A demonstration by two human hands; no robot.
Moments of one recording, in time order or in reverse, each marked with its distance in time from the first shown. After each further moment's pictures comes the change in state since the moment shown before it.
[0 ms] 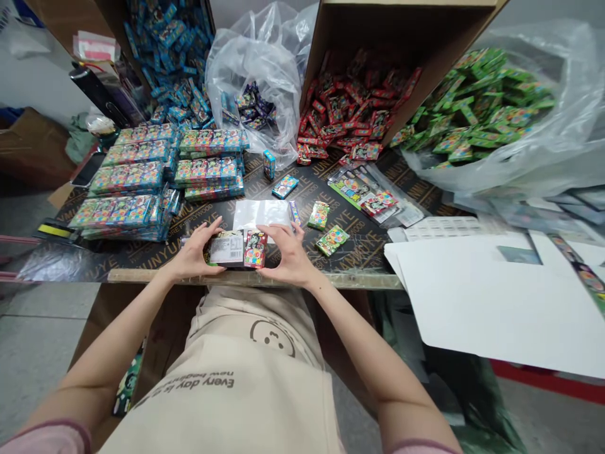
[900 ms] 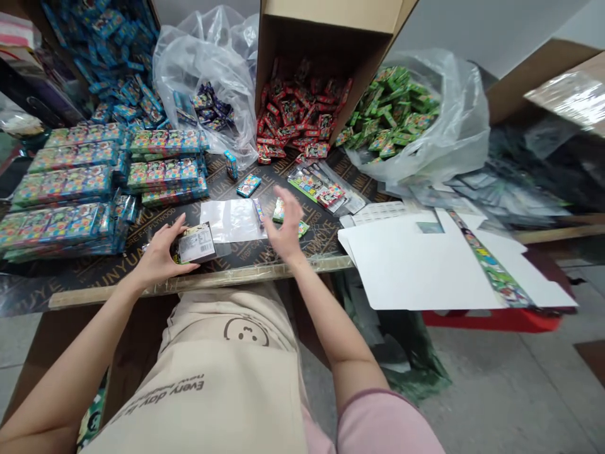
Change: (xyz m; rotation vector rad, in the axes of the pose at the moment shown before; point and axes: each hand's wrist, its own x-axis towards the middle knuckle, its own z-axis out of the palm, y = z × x) left_hand 0.009 0.002 0.009 0.011 0.055 -0.099; right_hand -0.002 0.039 -0.026 -0.151 0.423 0.367
